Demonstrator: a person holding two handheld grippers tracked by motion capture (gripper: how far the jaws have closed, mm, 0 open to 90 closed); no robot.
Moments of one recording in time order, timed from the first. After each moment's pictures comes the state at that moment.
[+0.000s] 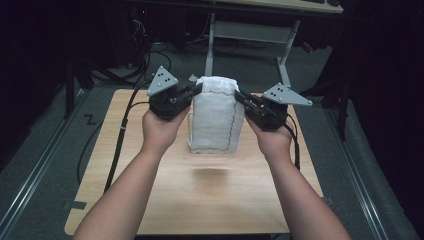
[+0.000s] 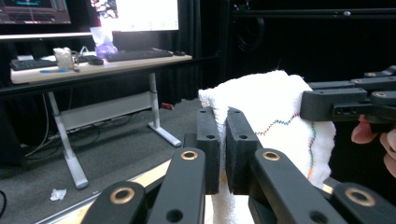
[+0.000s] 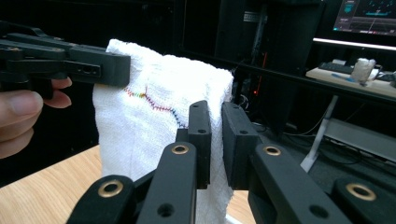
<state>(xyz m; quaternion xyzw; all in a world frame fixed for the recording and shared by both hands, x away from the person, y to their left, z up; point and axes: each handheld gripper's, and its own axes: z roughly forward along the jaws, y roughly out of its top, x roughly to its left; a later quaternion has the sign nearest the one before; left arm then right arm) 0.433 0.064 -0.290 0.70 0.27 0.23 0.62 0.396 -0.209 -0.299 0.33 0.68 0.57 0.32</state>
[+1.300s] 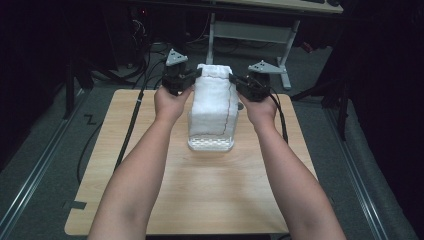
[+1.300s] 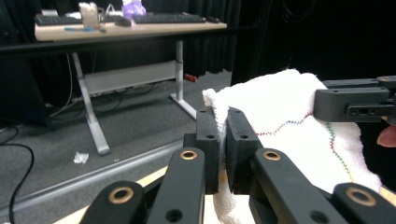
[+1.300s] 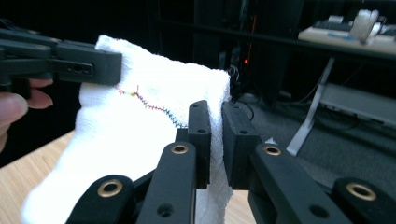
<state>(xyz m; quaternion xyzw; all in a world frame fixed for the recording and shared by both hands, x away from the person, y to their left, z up) 0.545 0.045 -0.321 0.72 0.34 0.23 0.56 0.517 -0.209 -0.328 0.39 0.70 0.53 0.29</state>
